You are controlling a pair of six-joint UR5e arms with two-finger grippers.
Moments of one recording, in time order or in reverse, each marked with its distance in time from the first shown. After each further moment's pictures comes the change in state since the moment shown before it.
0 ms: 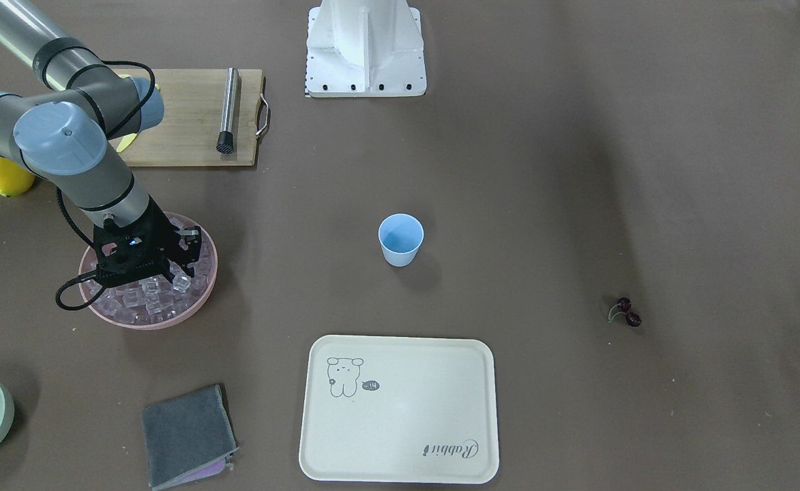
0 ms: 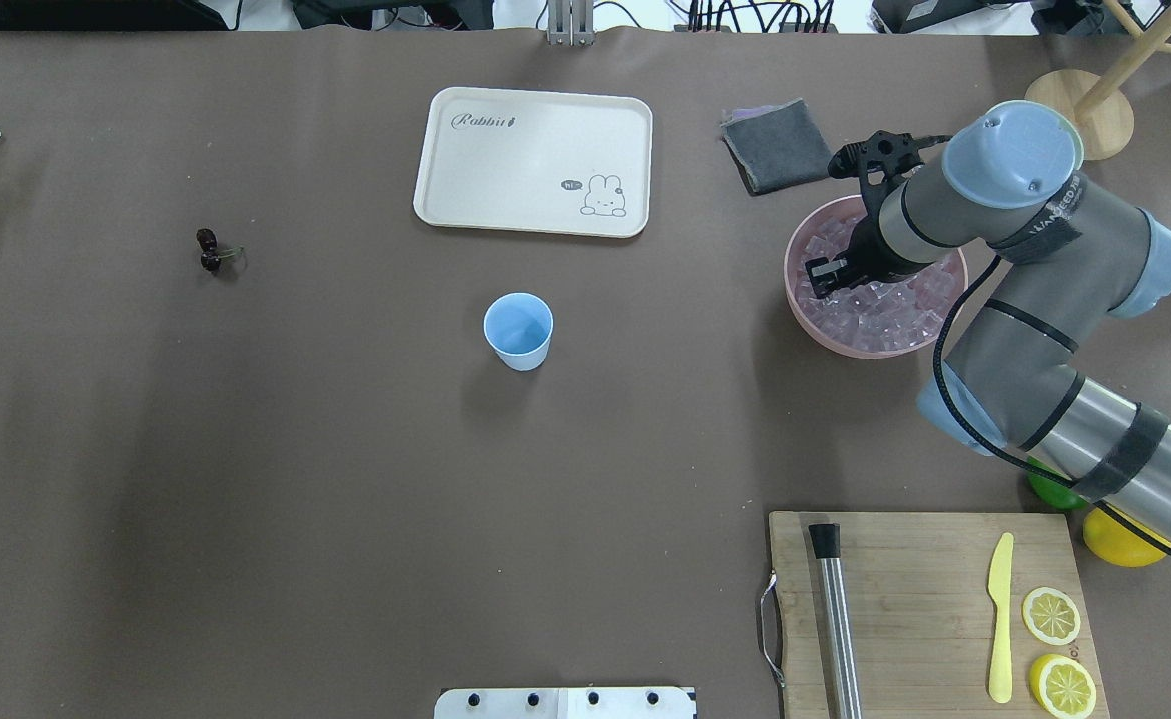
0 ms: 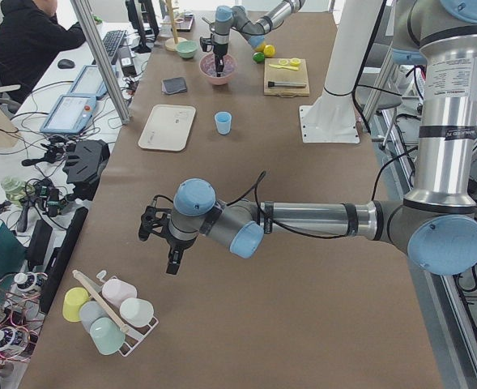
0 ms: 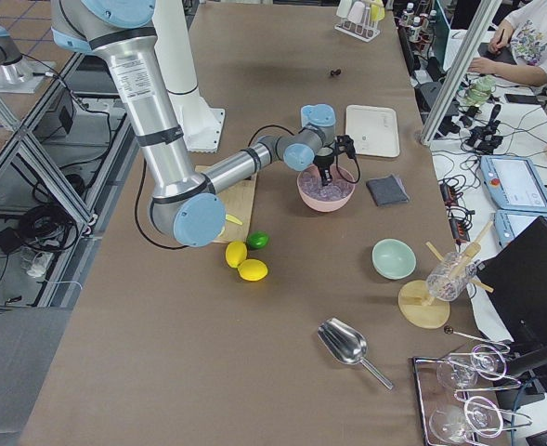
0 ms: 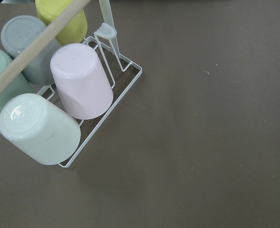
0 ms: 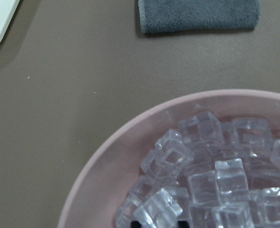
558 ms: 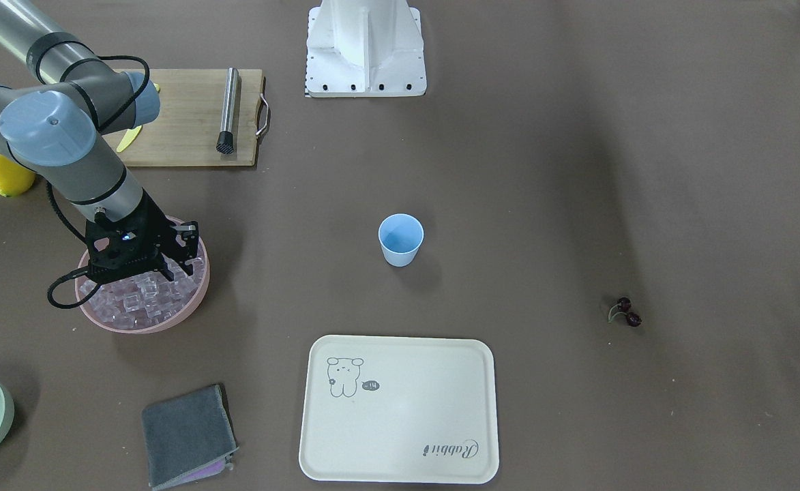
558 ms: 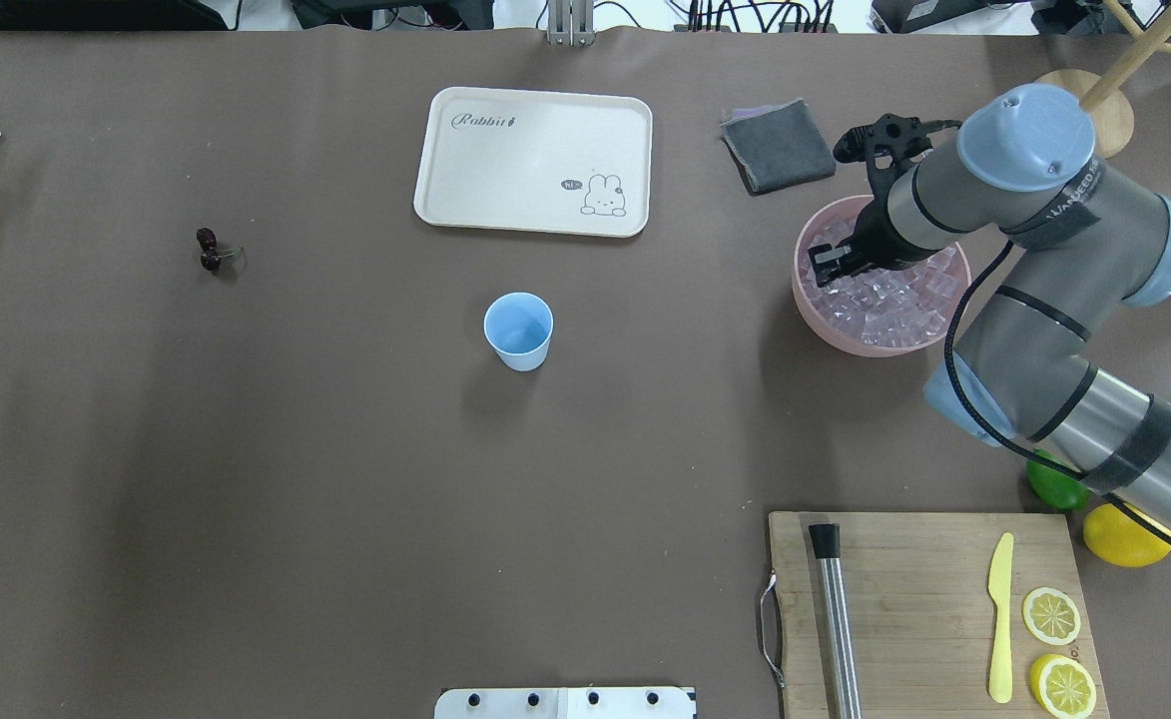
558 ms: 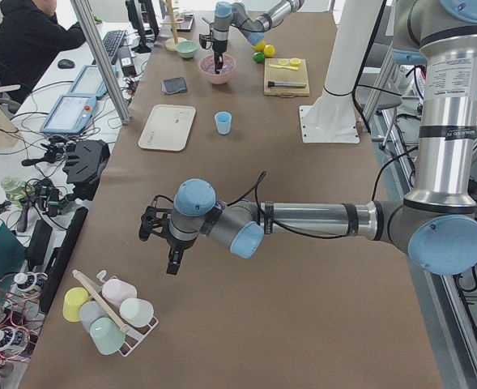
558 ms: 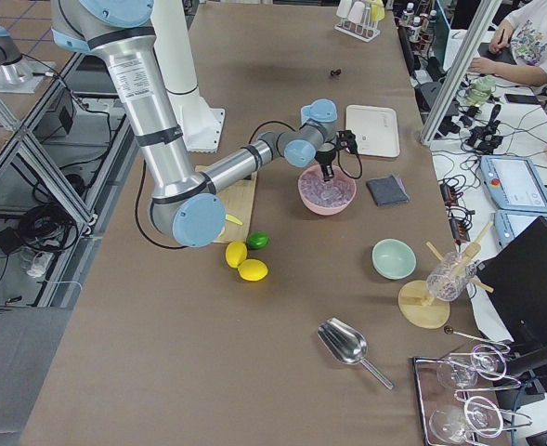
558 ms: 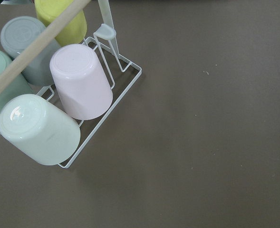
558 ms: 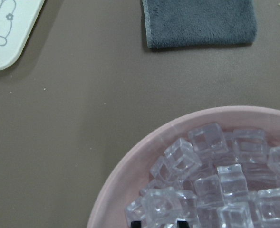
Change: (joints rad) left arm 0.000 0.003 0.000 -0.003 0.000 0.004; right arm 0.023 0.004 0.032 -0.011 0.019 -0.005
